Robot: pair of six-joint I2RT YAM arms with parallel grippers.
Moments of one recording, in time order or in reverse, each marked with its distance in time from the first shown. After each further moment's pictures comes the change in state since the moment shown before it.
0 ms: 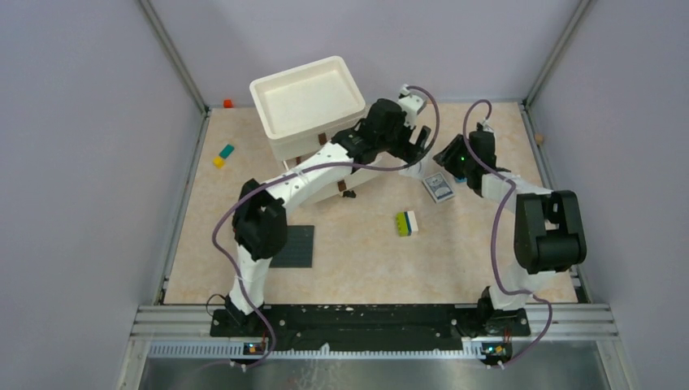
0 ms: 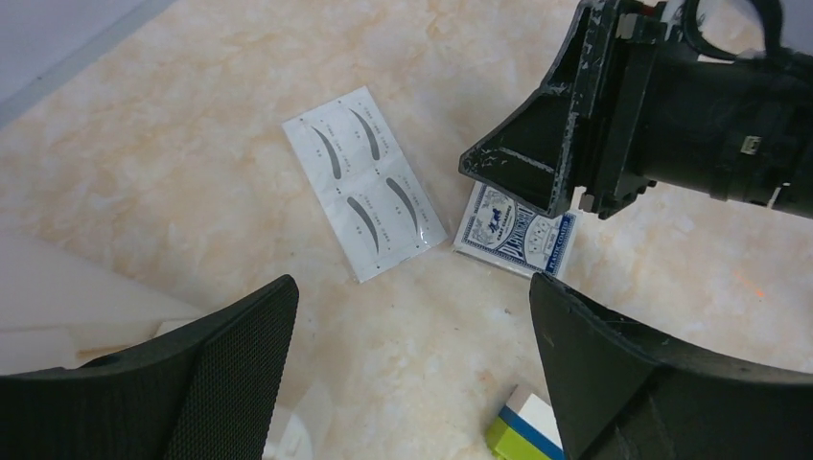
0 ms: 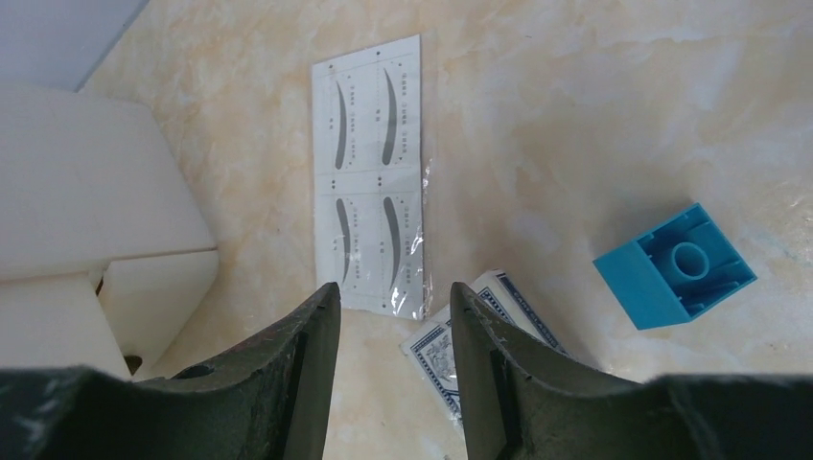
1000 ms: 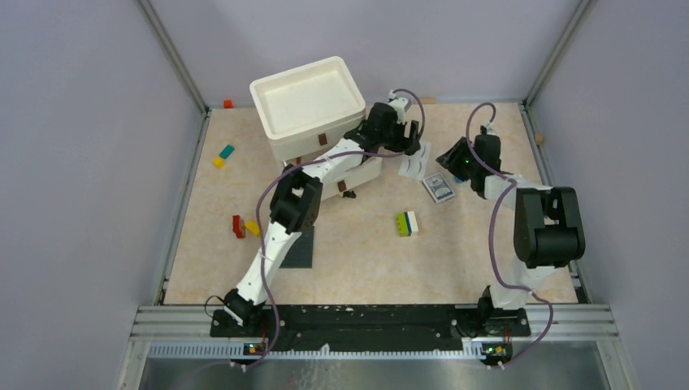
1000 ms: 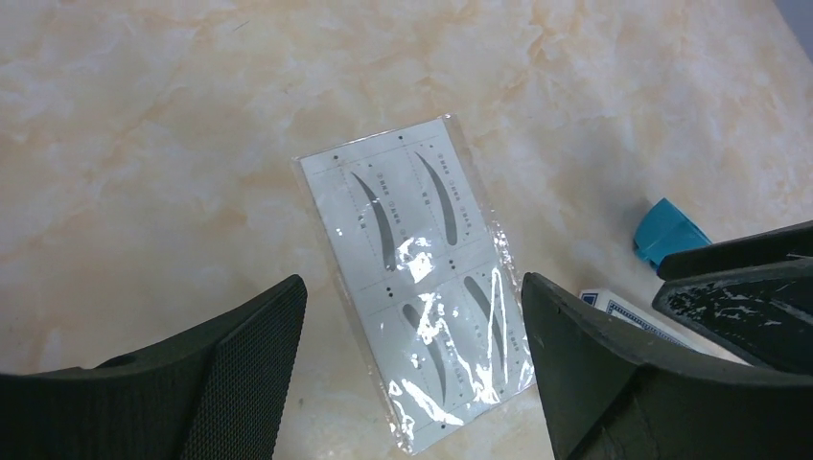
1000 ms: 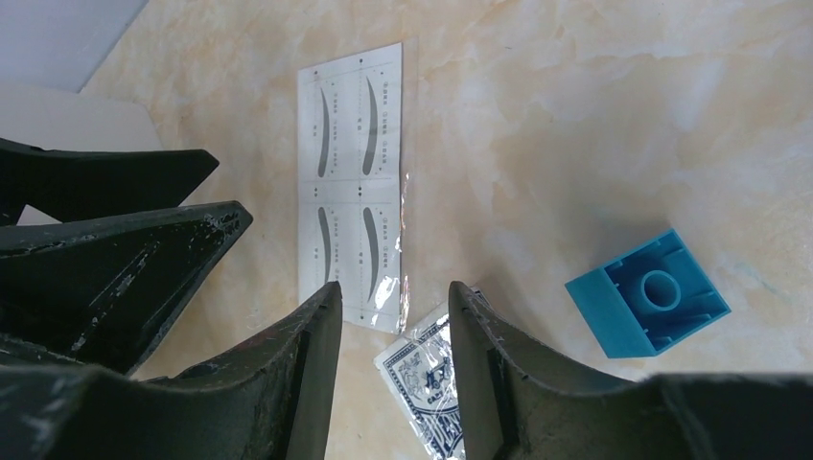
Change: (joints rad) left arm 0.147 0.556 0.374 0.146 0.188 -0.198; right arm -0.058 0.052 -0.028 0.092 -0.080 -0.018
